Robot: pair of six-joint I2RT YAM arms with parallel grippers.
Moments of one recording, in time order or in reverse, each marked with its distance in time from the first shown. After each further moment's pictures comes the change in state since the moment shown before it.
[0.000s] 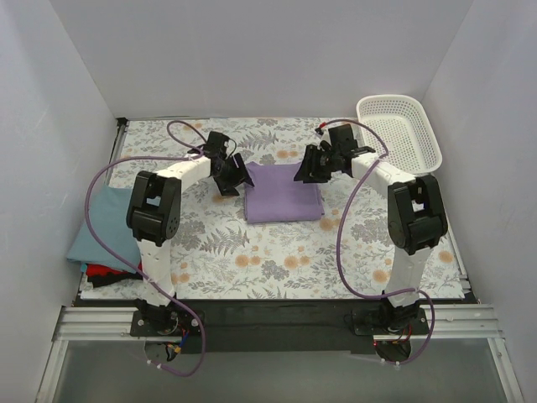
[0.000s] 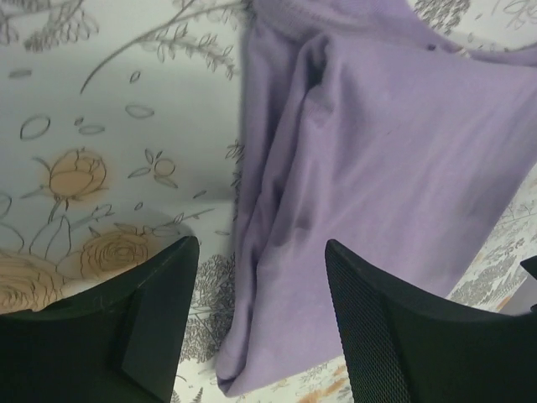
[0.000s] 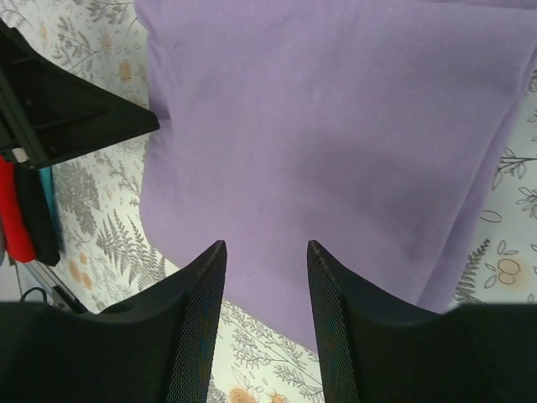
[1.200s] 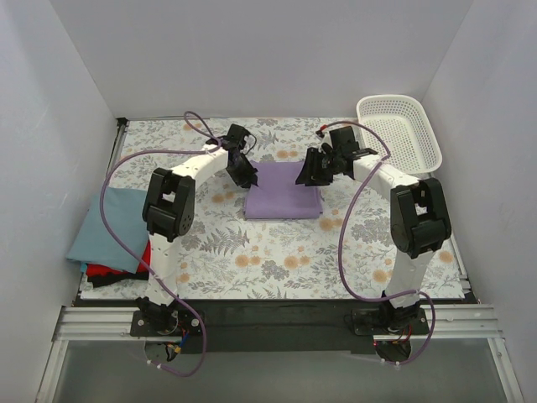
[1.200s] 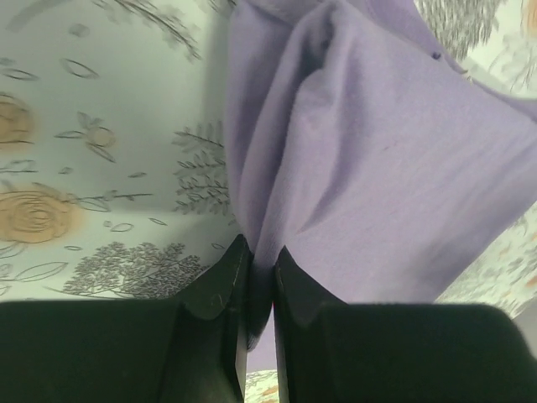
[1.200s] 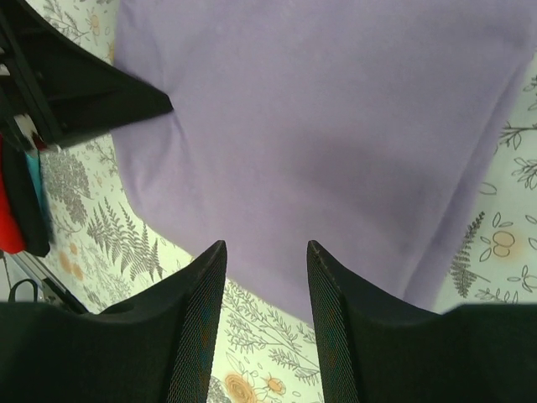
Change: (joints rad) left arm -0.100 0.138 0.266 -0.237 -0.123 -0.206; right arm -0.004 -0.037 -0.029 -0.033 0.021 -0.029
